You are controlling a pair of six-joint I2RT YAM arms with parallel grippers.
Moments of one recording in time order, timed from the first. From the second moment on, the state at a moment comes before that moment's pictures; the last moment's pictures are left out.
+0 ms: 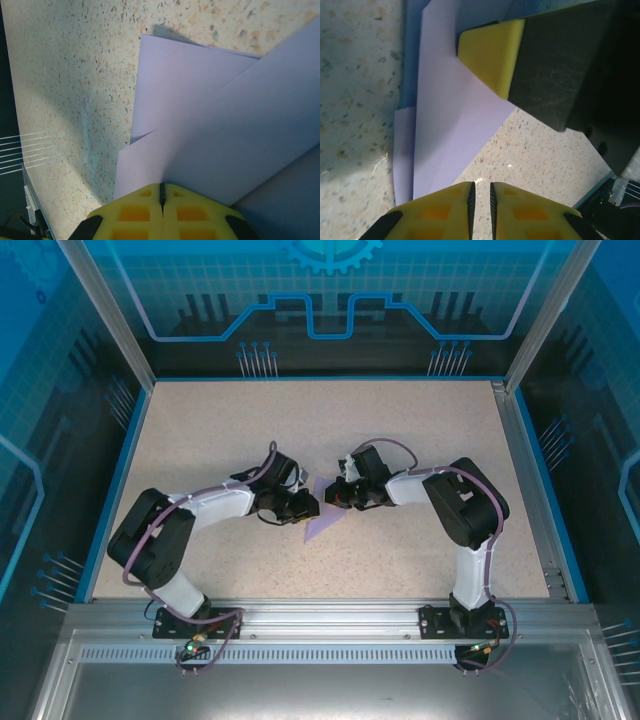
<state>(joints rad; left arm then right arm) -0.51 1.65 0.87 -0.28 0.51 -0.77 0.54 1.96 0.97 0.09 -0.55 0.74</state>
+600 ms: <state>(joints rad) -0.52 1.79 0.90 -0.24 0.51 -0.77 0.54 1.96 1.01 0.01 -0.53 0.74</state>
